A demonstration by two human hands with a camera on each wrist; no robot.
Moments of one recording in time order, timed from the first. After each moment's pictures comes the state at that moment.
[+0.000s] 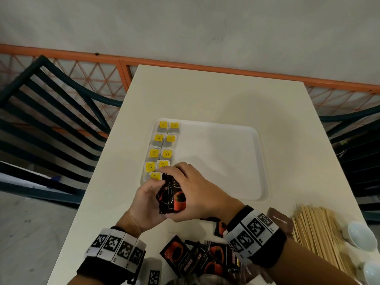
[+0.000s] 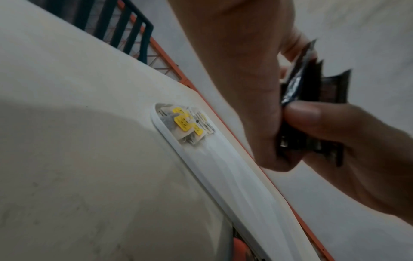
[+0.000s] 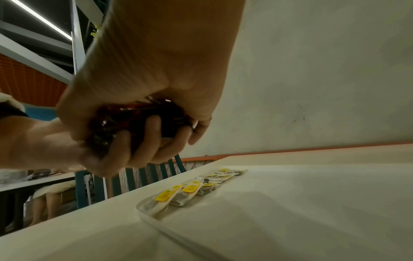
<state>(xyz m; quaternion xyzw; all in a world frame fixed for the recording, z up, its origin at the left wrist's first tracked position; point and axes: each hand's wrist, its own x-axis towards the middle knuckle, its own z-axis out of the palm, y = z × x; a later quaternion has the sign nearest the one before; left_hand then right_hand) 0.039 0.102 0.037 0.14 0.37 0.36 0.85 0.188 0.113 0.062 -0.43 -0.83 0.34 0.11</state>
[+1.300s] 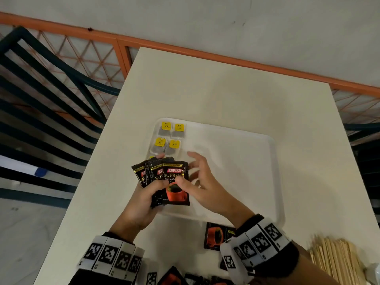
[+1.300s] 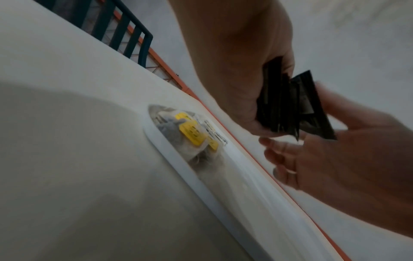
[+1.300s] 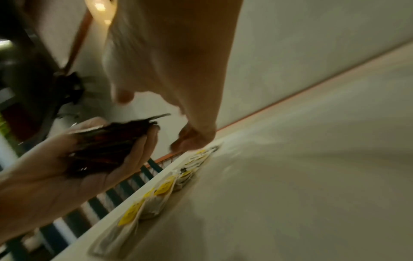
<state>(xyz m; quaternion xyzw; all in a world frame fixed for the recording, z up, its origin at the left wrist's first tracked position) 0.032 0.165 -0.002 0.21 0.44 0.48 0.73 0.192 0.182 0.025 -0.52 -0.60 0.57 0.22</state>
